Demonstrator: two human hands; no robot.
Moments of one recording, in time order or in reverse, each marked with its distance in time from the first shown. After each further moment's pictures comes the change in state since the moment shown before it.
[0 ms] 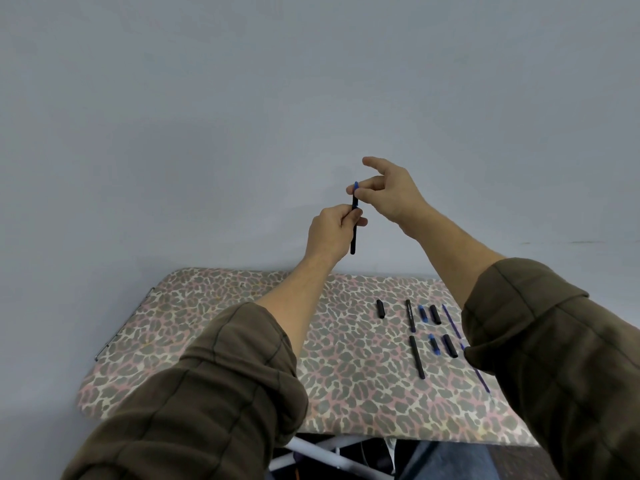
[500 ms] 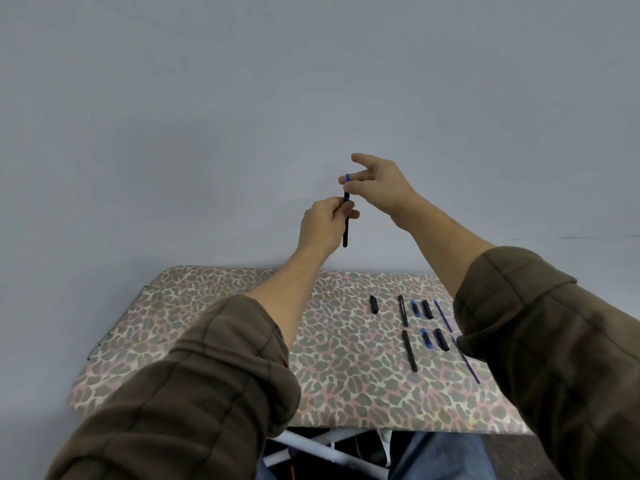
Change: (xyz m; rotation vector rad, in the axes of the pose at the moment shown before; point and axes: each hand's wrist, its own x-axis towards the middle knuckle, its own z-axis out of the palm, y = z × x) left_hand 0.002 0.005 -0.006 -0.008 0.012 0.001; right_hand -0.001 -0.013 0.001 0.014 -0.045 0.023
